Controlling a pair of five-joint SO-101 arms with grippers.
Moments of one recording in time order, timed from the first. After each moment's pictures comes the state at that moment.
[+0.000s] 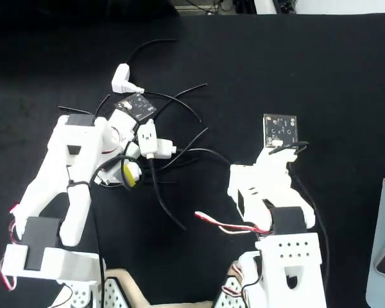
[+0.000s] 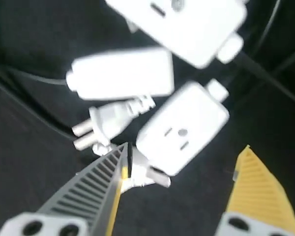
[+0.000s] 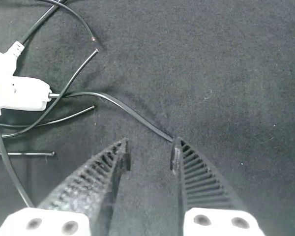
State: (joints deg) left arm -1.1 -3.8 28.5 62.7 -43.5; right arm -4.1 -67.2 68.2 58.8 -8.0
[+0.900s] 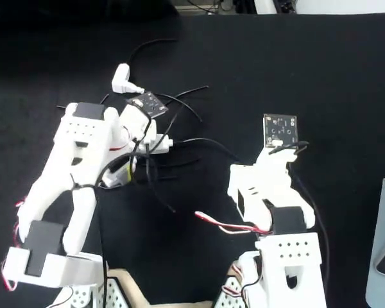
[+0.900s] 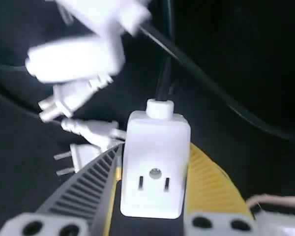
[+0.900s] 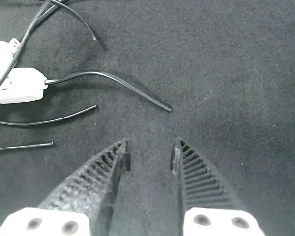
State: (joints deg) left arm 3.3 -5.8 19.6 82.2 -39.8; right arm -4.1 -67.2 68.2 58.8 -8.0
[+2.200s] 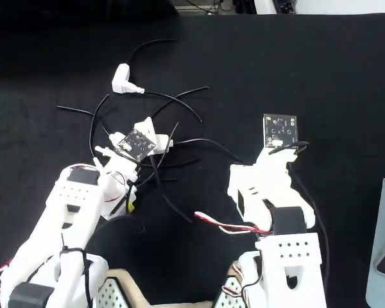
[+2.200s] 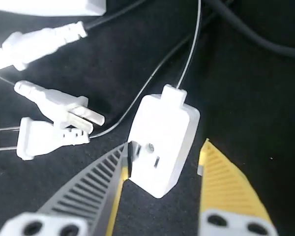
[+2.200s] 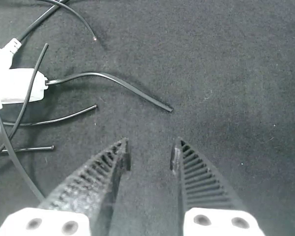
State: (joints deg) left arm 4.4 -31.1 62.3 55.9 -30.6; right arm -4.1 -67.2 68.2 58.8 -8.0
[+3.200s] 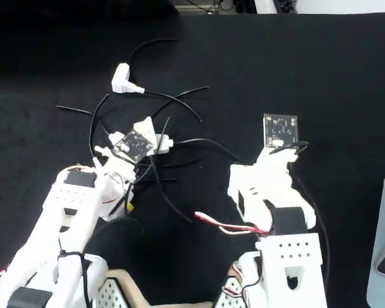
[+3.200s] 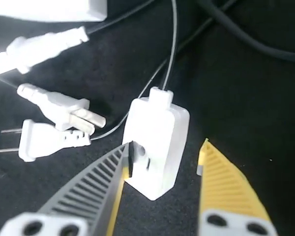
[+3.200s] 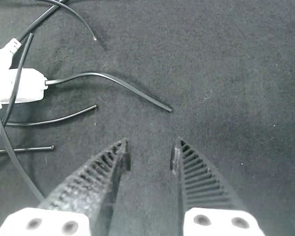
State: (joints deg) left arm 3.2 -31.2 63.5 55.3 -31.5; right arm -4.1 -67.2 68.2 58.8 -8.0
